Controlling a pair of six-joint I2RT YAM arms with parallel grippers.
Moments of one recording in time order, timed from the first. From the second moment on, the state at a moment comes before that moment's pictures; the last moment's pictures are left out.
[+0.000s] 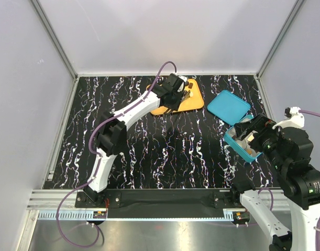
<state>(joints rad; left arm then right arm) -0.70 2.20 2.02 -0.72 -0.08 -0.21 0.23 0.62 1.34 -1.08 0.14 0.61</state>
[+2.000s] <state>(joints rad) -1.02 2.46 2.21 -0.31 0.24 -0.30 0.23 0.56 1.39 -1.11 0.14 0.60</state>
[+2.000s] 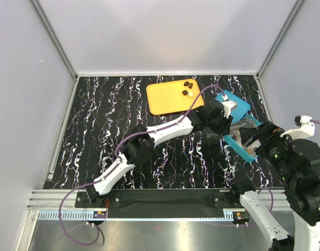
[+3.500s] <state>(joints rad) -0.72 2.03 1.83 -0.43 -0.02 -0.20 0.23 0.55 1.39 -1.12 0.14 0.60</state>
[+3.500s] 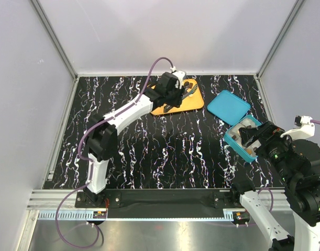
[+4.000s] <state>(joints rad) -0.61 2.15 1.80 -0.46 0.00 -0.06 0.23 0.55 1.38 -1.11 0.14 0.60</state>
